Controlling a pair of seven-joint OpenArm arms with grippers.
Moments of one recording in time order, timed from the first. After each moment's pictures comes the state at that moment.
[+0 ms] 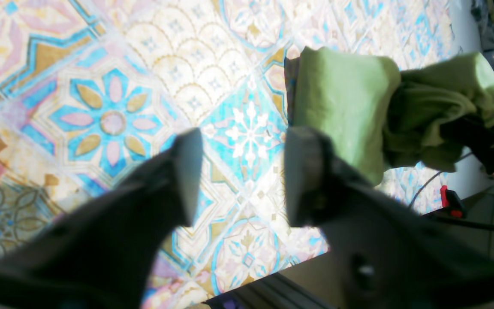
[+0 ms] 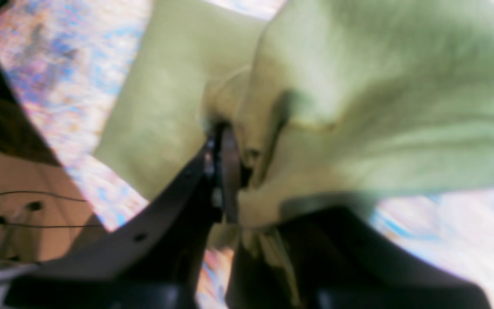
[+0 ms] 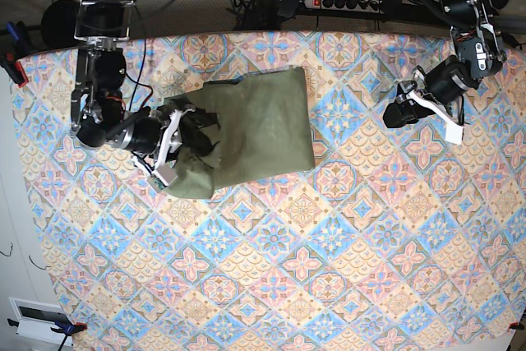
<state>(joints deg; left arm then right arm) 19.1 -20.2 -24.7 105.8 -62.9 -9.1 61.6 3.5 13.4 5.6 94.0 49.4 40.9 -70.5</state>
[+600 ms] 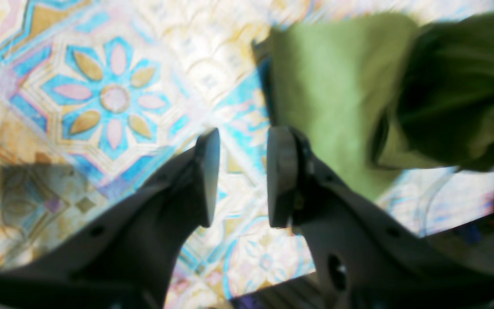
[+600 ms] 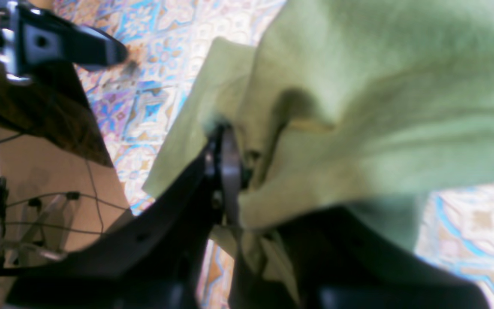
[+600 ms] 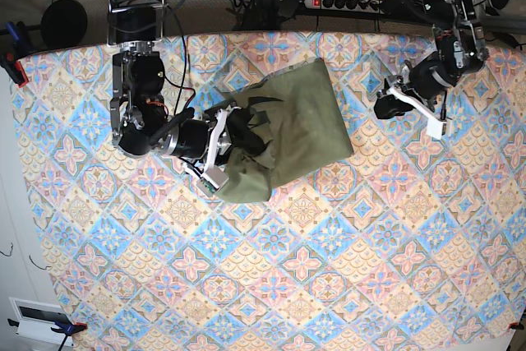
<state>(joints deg) 17.5 -14.5 -19.6 105.2 -49.4 -9.1 61.4 6.1 5.8 -2.2 94.2 49.3 40.9 -70.5</state>
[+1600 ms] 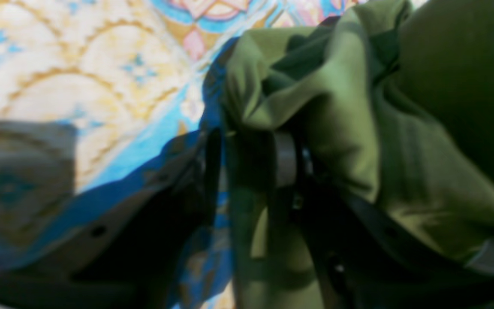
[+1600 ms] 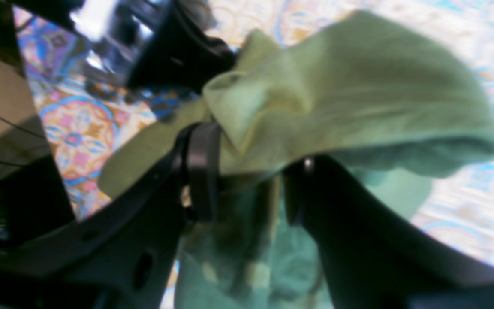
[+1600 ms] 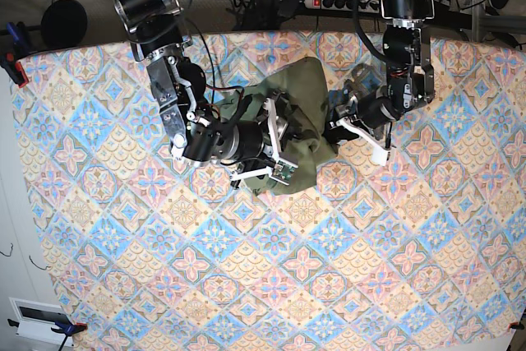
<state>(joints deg) 3.2 -9.1 -8.2 80.7 -48.1 -9.9 51.5 11.4 2.9 -22.3 98.2 25.7 40.9 -67.2</state>
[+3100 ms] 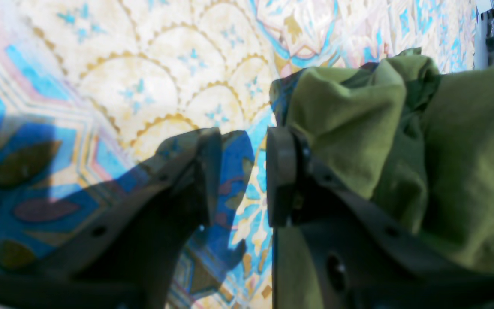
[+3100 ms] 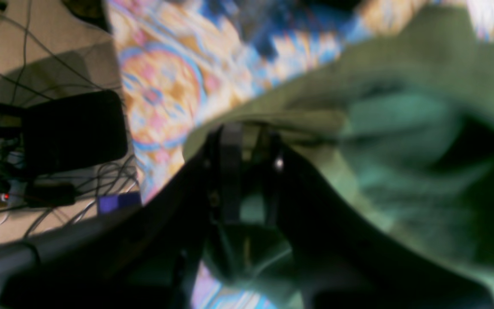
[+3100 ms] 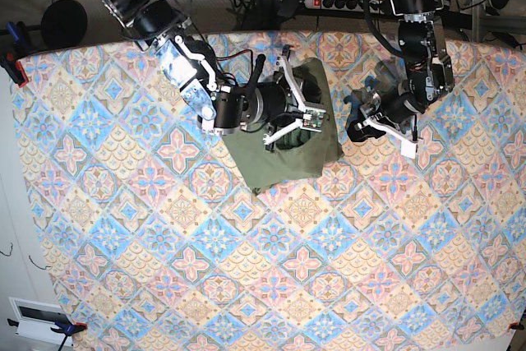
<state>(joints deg) 5.1 -9.4 -16.6 81.0 -48.9 -9.9 52.8 9.2 7.1 -36.4 98.2 26.4 41.0 -62.6</state>
